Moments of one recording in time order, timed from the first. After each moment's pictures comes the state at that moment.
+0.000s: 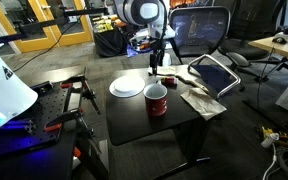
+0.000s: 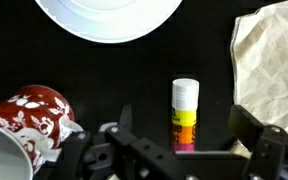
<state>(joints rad) 0.30 0.70 -0.08 -2.03 -0.01 2.70 0.93</state>
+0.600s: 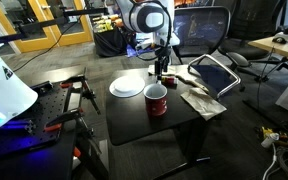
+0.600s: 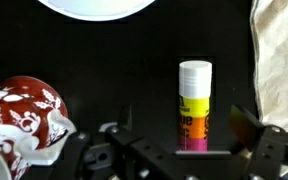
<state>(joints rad) 0.32 0.80 -0.12 -1.95 0.00 2.71 0.95</state>
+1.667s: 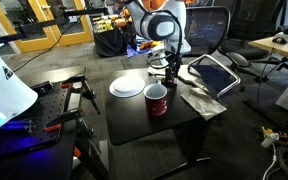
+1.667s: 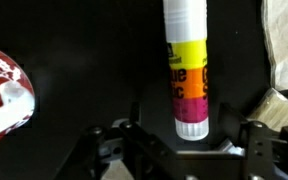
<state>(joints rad) 0.27 0.93 -0.14 -1.79 0.04 2.72 0.95</state>
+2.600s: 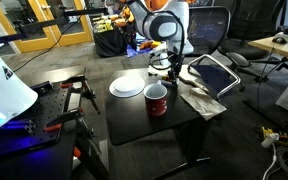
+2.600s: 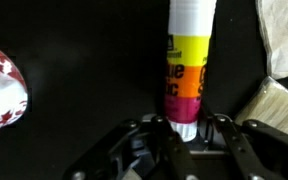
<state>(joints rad) 0.24 0.94 -0.12 -1.77 0.06 2.72 0.93</state>
